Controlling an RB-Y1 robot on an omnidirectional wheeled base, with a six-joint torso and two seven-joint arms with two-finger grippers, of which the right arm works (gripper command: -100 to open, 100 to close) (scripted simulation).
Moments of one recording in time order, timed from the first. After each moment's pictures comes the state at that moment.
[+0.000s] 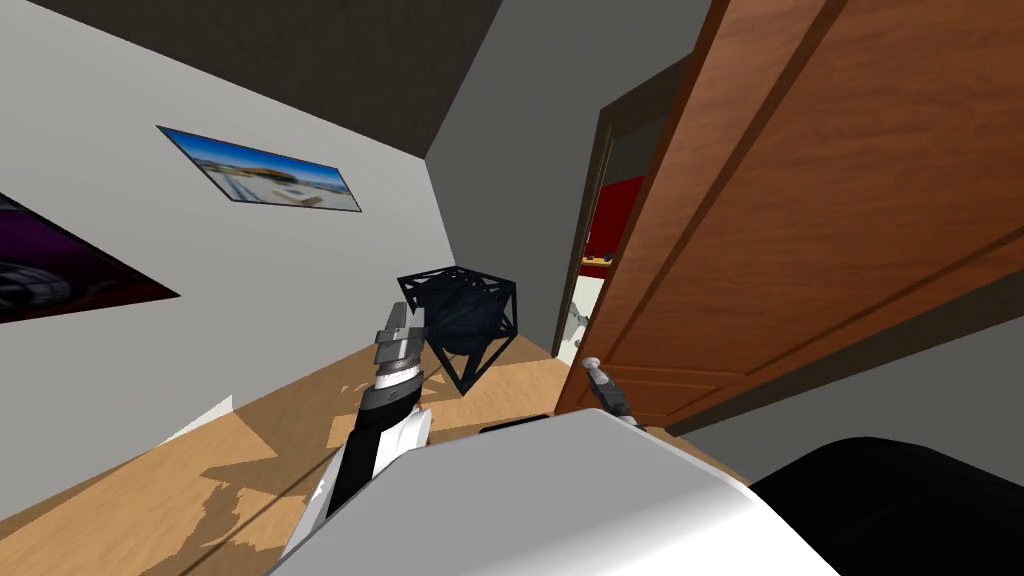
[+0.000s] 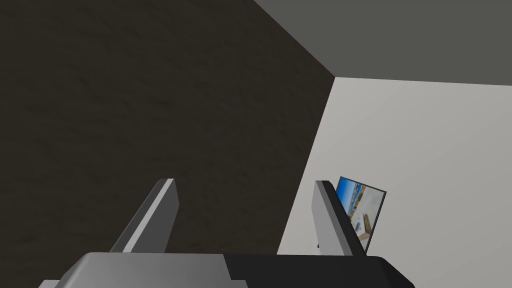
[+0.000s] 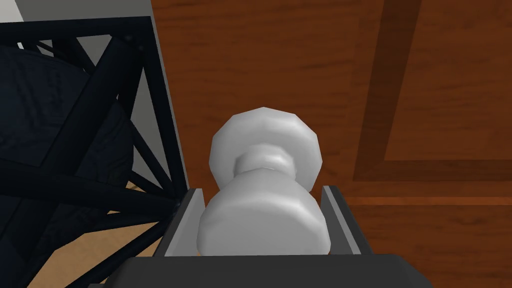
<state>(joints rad) 0.37 -0.51 0.38 -0.97 -0.69 -1.04 -1.56</state>
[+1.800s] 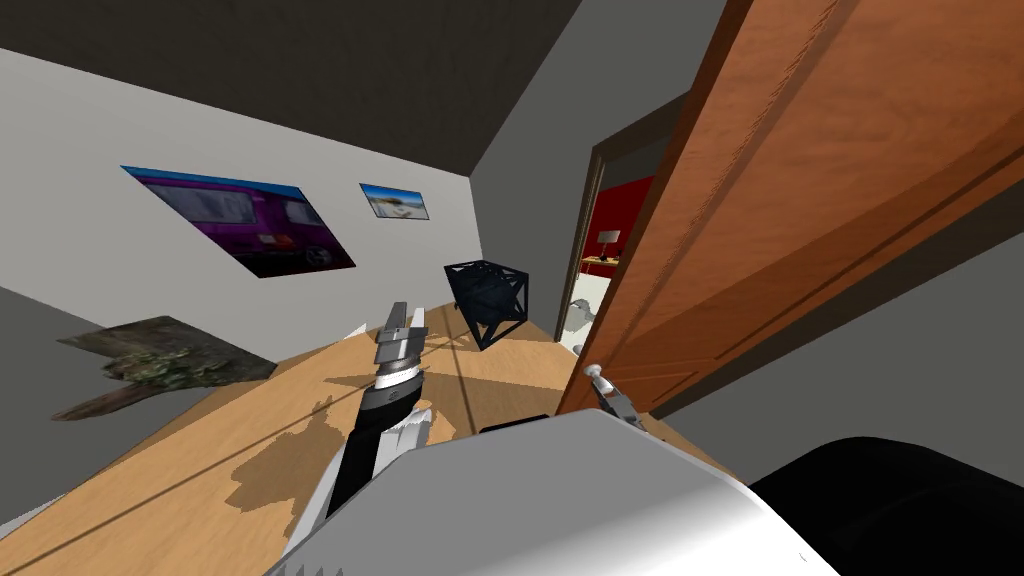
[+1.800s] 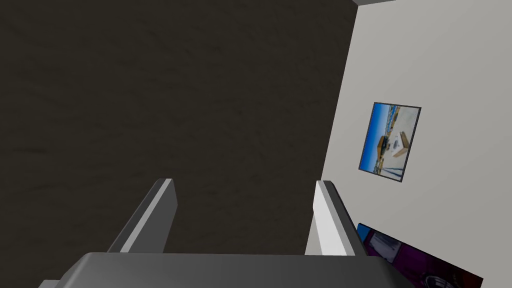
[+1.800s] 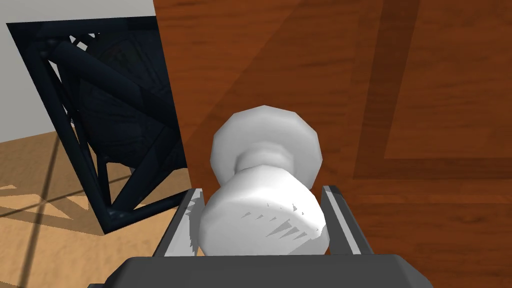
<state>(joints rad) 0.38 -0.59 0.49 -0.86 -0.62 -1.20 -1.70</state>
